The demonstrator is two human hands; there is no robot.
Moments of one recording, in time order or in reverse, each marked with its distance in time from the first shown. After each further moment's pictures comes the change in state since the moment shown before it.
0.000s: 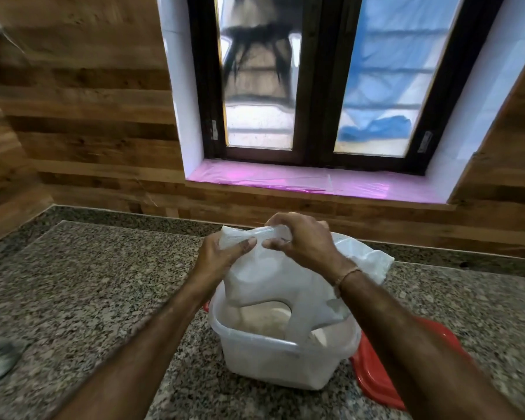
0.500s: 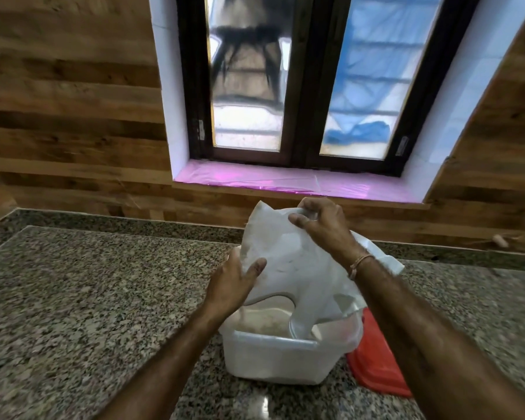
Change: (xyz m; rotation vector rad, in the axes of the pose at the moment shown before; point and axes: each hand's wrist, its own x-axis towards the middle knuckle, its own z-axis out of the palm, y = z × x) left_hand -0.009 -0.033 0.000 0.569 -0.091 -0.009; right_hand 0.010 0.003 -0.018 0.300 0.221 0.206
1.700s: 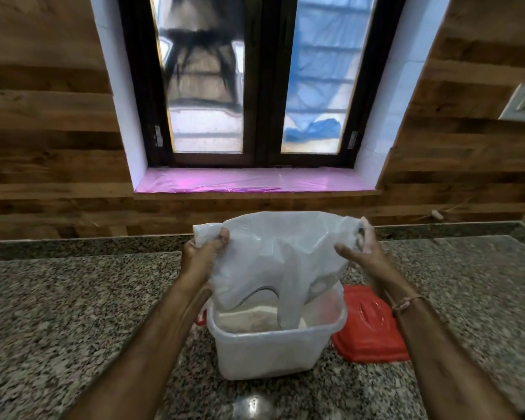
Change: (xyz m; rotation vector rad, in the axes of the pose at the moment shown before) left_hand 0.032 0.027 -0.033 -0.907 0.093 -0.327; right_hand -0.087 0.094 -0.052 0.615 0.091 0.408
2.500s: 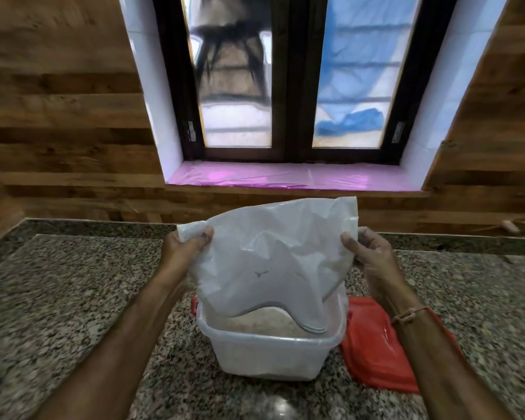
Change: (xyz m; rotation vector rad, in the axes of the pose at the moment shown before) left_hand -0.010 0.005 -0.005 0.226 0.176 0.194; right_hand 0.049 0.025 -0.011 0.299 -0.116 -0.159
